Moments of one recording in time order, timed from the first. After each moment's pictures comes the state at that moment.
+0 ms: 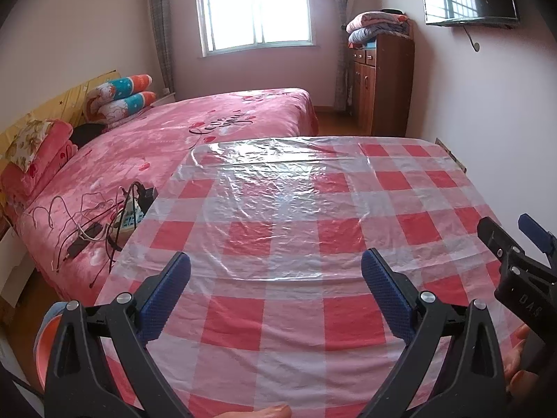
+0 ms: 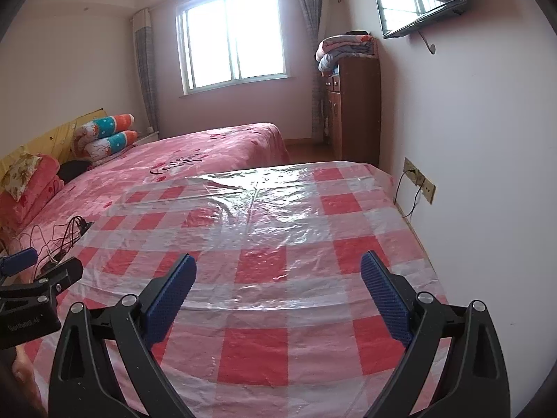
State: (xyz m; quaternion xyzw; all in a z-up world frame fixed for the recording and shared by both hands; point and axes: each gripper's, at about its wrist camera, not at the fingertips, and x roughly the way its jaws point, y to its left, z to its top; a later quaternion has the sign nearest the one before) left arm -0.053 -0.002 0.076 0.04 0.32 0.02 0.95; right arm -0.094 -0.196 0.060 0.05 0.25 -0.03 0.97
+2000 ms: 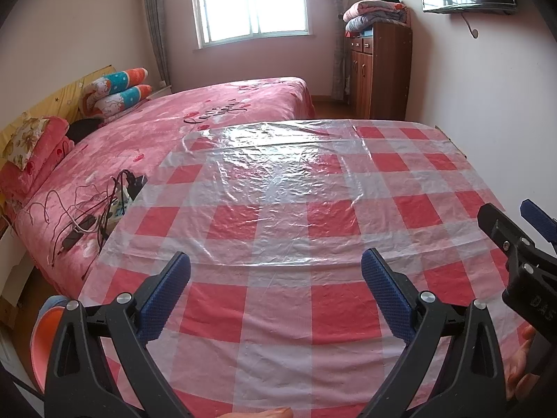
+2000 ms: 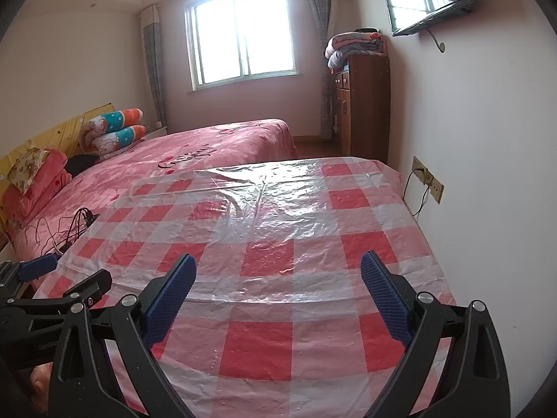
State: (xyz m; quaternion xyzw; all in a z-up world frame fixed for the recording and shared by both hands) left arm -0.052 -0.012 0.055 0.05 0.34 0.02 0.94; right arm -0.094 -0.191 0.055 0.05 0.26 -0.01 0.96
